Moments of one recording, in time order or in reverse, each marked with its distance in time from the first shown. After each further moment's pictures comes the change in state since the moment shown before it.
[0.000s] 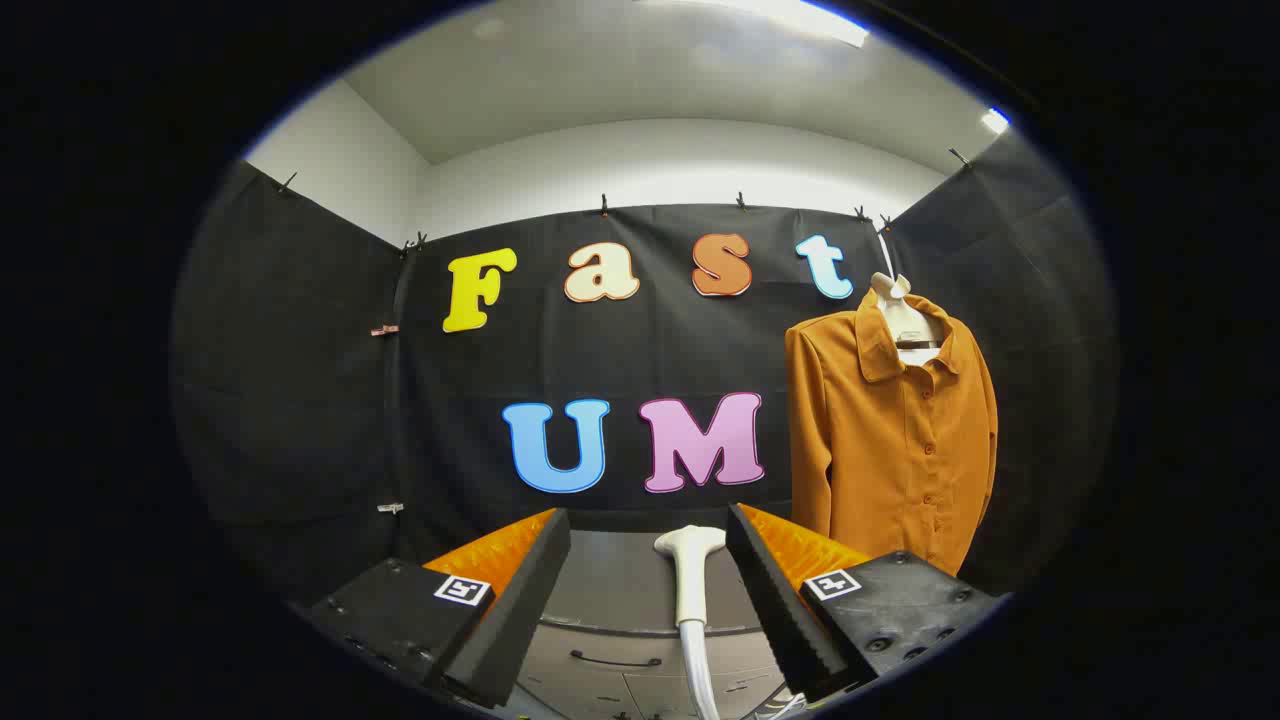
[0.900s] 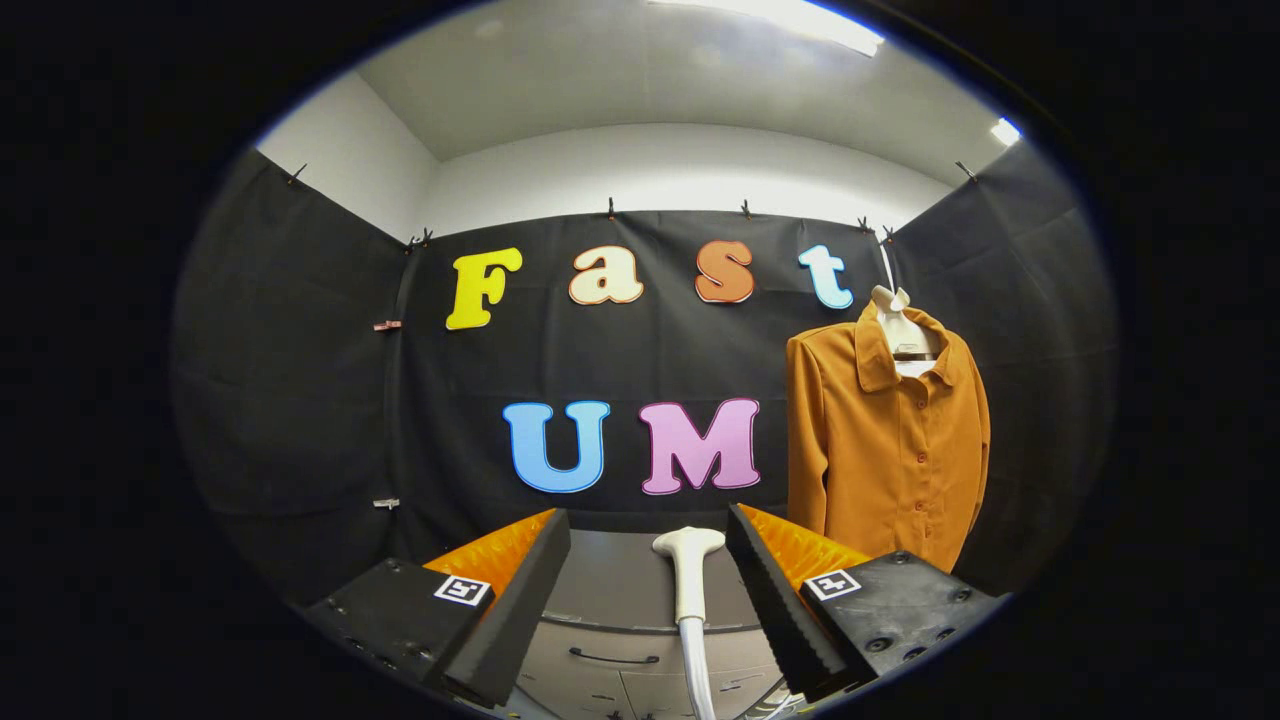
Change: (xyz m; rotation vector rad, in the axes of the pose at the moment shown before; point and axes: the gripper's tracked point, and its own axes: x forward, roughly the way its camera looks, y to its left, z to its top) arm -0.011 0.008 0.005 -0.027 -0.013 -0.012
